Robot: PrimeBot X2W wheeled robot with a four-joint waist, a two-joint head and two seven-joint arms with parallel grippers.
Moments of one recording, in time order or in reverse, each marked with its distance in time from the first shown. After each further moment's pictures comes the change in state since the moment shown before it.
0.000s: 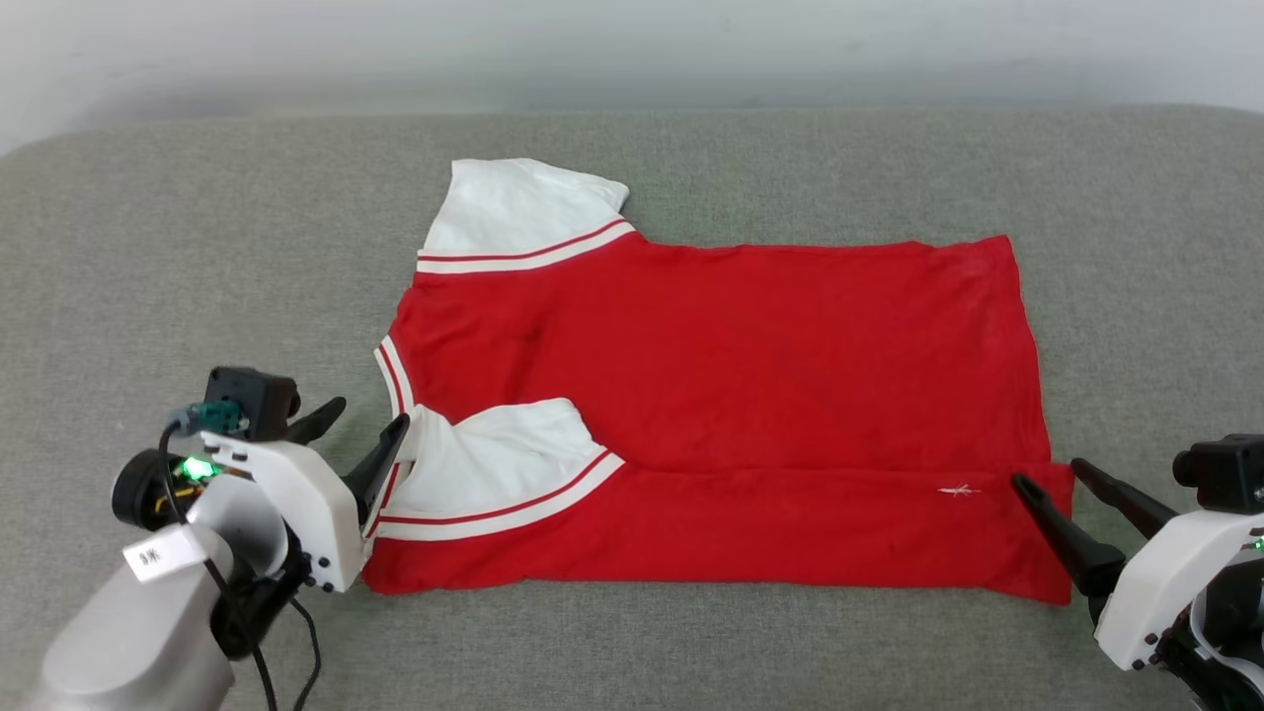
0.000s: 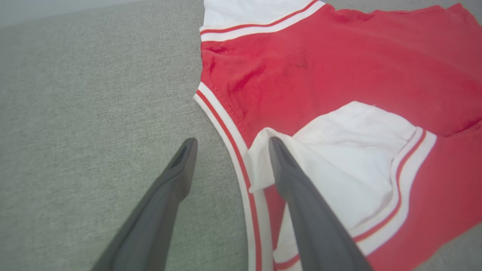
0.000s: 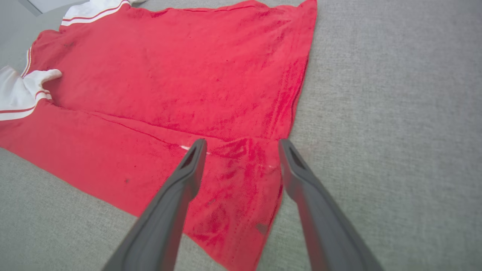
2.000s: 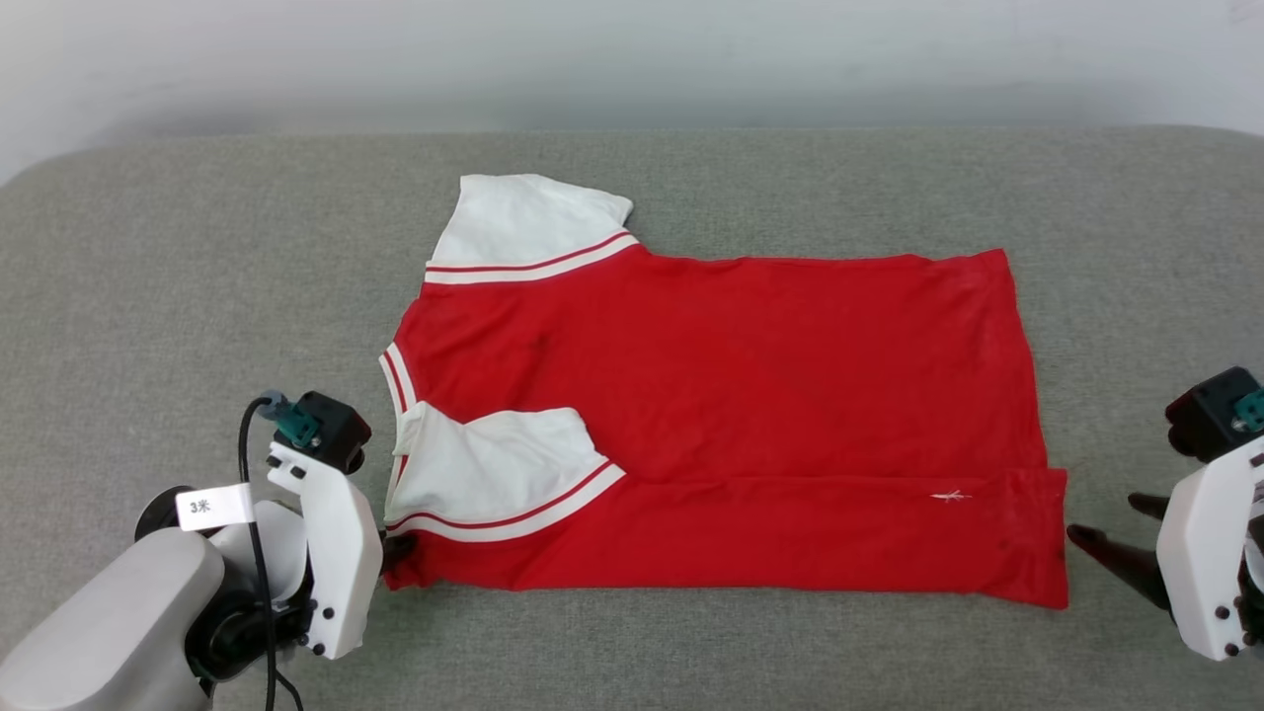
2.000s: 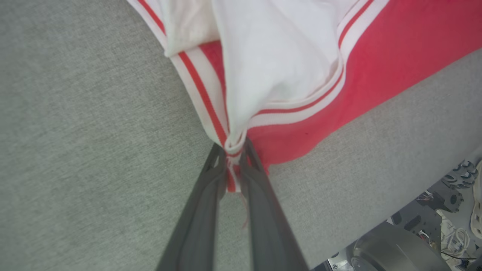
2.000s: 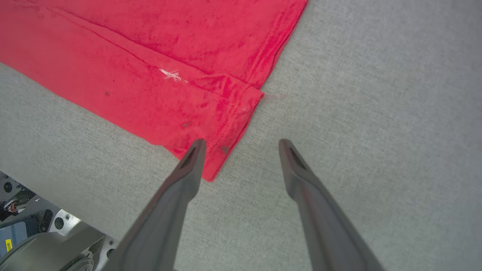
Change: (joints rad) left arm -0.011 0.176 -0.174 -0.271 -0.225 -0.006 0.582; right arm -0.067 -0.193 0.012 -0.210 0.011 0.000 0.608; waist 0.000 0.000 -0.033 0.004
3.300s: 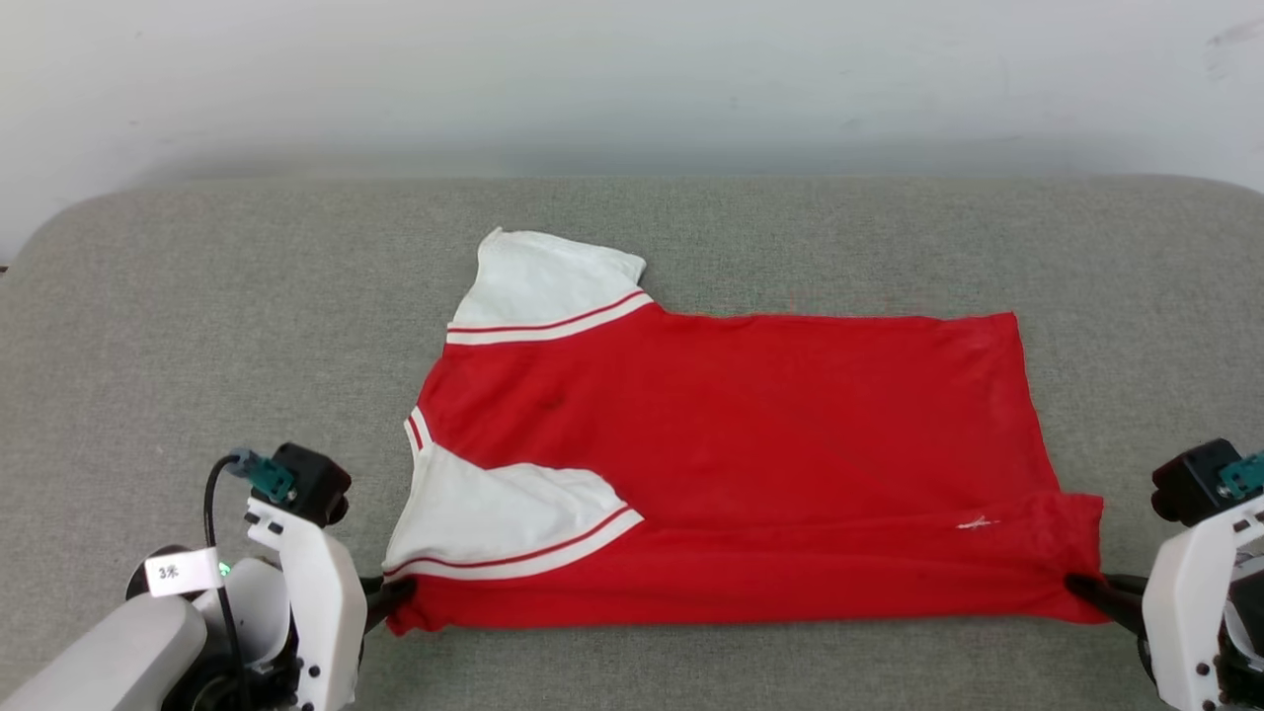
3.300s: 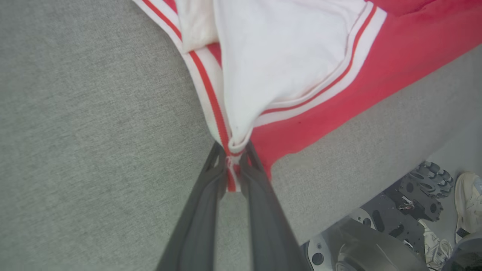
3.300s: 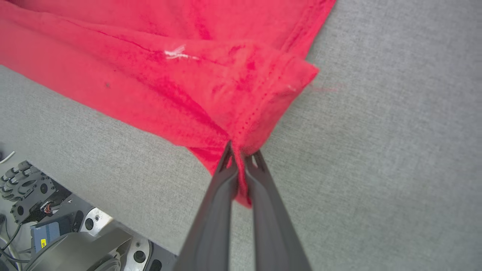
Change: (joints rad) left arm 0.118 0.051 0.028 -0.110 -0.055 0.063 -0.073; right arm 0.041 0.006 0.105 0.123 0.112 0.000 -0.145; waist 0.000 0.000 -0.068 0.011
